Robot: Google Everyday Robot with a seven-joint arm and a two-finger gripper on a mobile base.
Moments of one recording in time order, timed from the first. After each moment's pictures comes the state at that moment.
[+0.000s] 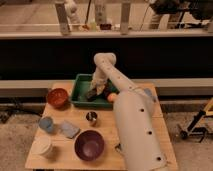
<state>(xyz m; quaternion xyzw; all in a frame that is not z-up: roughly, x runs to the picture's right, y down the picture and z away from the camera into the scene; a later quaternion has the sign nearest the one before) -0.065 -0.010 0.976 -0.28 -0.25 -0.31 0.87</state>
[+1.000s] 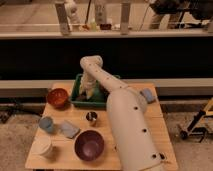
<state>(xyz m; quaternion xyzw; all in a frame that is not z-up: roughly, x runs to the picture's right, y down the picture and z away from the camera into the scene) -0.113 0.030 0.957 -0.29 -0.27 -0.38 0.84</state>
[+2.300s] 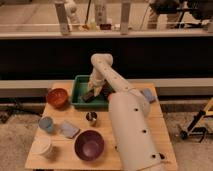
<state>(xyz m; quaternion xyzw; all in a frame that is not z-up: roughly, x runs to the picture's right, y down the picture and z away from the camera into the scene) -0.093 0.000 0.976 -0.30 -0.27 -0.33 0.86</state>
